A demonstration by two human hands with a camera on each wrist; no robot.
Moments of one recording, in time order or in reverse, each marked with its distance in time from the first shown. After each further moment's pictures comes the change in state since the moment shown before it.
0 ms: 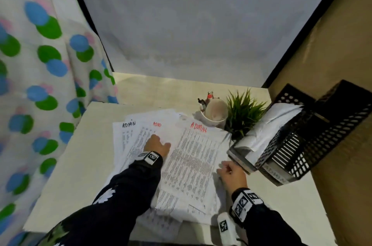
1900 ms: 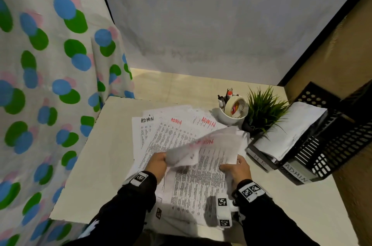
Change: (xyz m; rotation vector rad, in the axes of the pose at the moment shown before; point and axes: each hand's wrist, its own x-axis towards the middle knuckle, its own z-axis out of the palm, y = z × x) left_hand -0.038 -0.081 -0.021 -0.551 -0.219 0.094; right_hand -0.015 -0.034 0.044 0.525 -0.035 0.218
